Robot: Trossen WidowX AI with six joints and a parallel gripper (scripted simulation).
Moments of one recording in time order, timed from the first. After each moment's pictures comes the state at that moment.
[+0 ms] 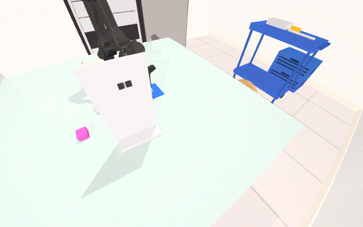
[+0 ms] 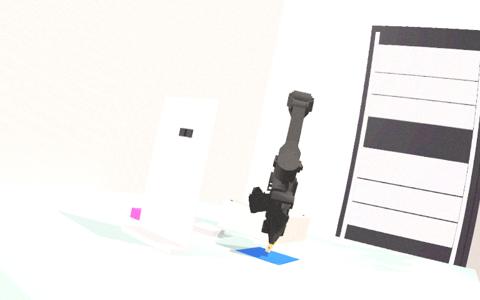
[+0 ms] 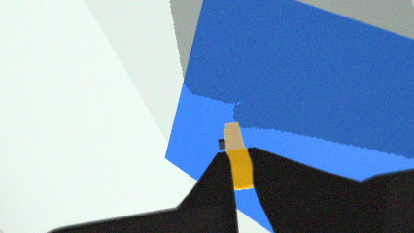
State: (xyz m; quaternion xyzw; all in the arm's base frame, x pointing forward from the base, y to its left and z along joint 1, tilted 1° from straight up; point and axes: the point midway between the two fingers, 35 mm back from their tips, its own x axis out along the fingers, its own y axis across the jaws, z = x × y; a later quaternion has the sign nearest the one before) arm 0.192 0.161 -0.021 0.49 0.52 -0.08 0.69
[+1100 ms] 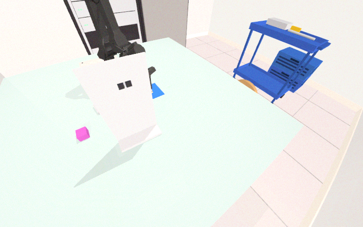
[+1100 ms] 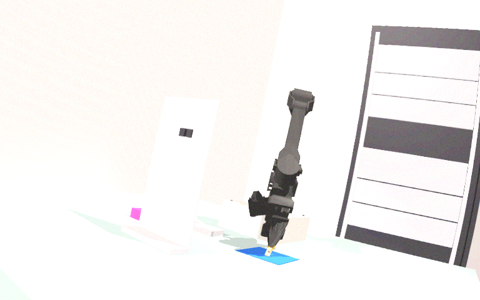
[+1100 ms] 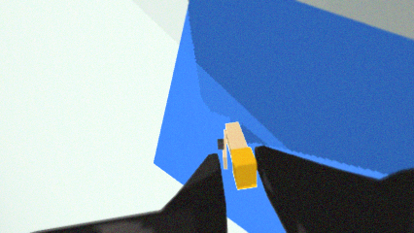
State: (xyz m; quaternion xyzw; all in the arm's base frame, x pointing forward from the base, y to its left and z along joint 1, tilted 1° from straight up) arm 0.190 0.161 -0.031 0.49 0.52 -0.08 0.69
